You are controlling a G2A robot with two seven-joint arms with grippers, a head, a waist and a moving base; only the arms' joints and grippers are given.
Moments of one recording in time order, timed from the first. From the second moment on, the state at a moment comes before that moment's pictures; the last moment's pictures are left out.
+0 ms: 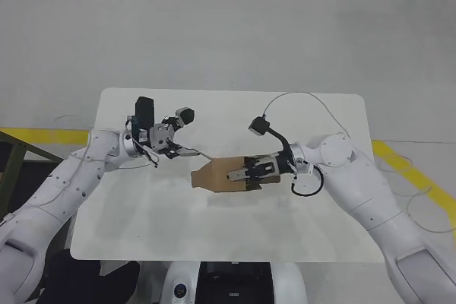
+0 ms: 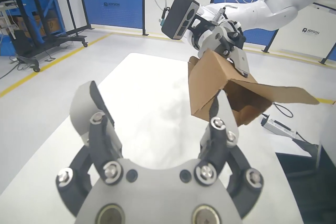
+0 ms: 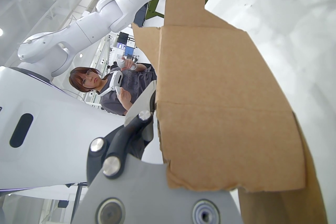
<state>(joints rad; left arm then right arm) 0.78 -0.80 -0.72 -1.19 1.09 -1.01 0.67 -0.76 -1.20 0.78 -1.24 0.47 -0.51 1.31</state>
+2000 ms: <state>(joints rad) 0.70 -0.81 -0.57 -1.26 0.89 -1.01 0.41 -0.75 -1.17 0.76 -1.26 0.51 -0.55 1.27</state>
